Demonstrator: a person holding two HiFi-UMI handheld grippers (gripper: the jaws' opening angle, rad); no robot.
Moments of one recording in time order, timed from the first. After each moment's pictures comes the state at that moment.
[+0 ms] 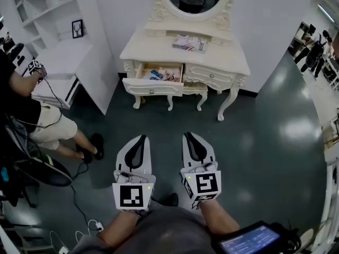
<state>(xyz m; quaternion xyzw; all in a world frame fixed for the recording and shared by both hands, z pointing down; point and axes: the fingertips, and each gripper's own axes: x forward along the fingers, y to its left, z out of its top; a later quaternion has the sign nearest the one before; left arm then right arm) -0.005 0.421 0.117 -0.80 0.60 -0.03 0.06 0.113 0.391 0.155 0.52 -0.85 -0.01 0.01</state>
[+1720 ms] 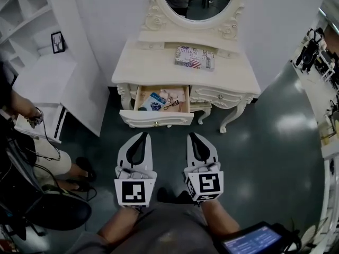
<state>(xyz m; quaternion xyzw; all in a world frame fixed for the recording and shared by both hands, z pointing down) -0.088 0.164 0.126 -0.83 0.56 -0.03 0.05 0.043 0.157 0.159 0.57 -0.82 -0.01 0.03</state>
